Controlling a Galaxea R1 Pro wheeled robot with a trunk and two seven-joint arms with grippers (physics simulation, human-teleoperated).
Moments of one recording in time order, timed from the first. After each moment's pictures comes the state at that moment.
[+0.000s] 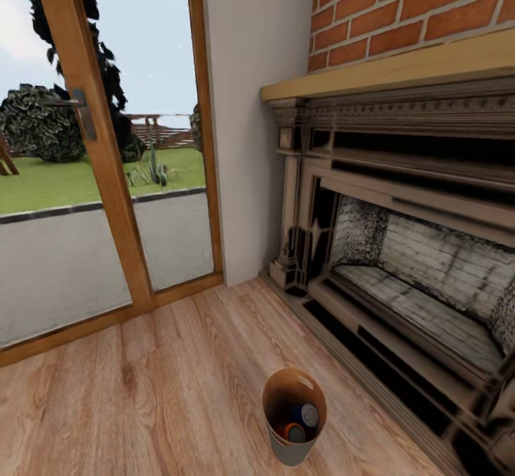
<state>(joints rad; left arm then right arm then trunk) -0.14 0.25 -0.09 -0.08 0.16 -0.69 -0.30 -0.26 -0.16 0.19 -0.17 -0.02 -0.31 0.07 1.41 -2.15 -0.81</state>
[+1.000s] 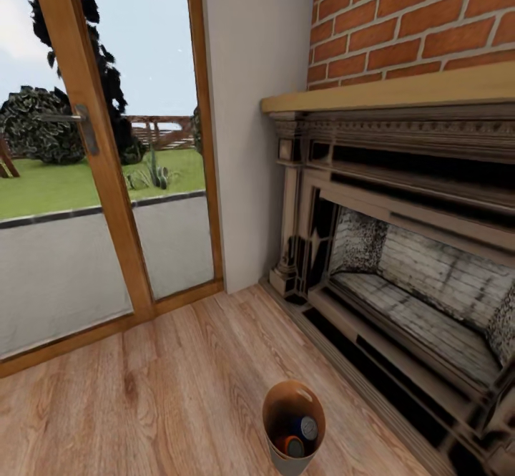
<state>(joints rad) -0.07 0.24 -0.08 -0.04 0.36 -0.74 -0.24 -0.21 -0.19 0.19 0.03 -0.13 -0.54 0.07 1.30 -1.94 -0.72</state>
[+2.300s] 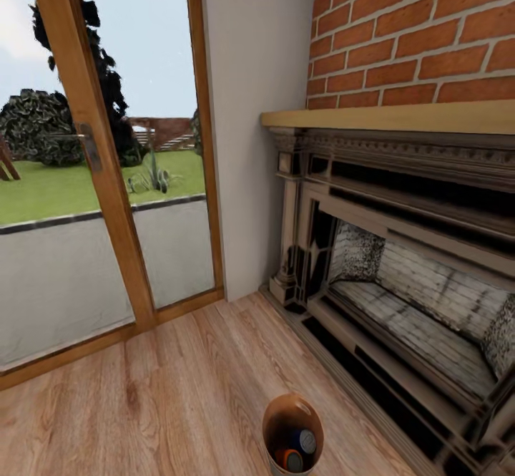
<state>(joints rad) 0.03 0.23 -0.08 -0.04 0.40 -0.81 -0.24 -0.10 -0.21 0.19 0.04 -0.14 -0.54 0.07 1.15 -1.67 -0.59</state>
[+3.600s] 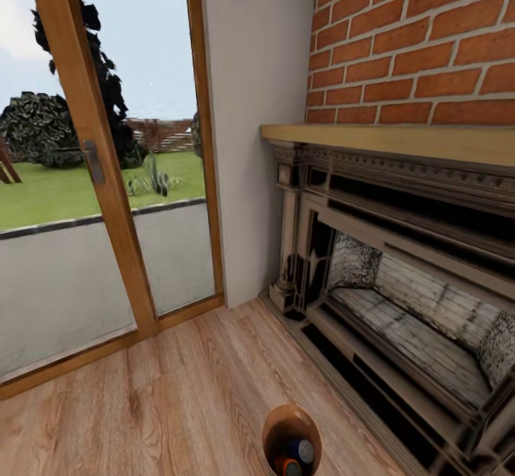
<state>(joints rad) 0.08 0.19 -0.08 -0.01 0.41 -0.95 -0.23 -0.08 -0.21 0.19 0.04 -0.14 -0.54 0.07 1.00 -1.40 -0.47</state>
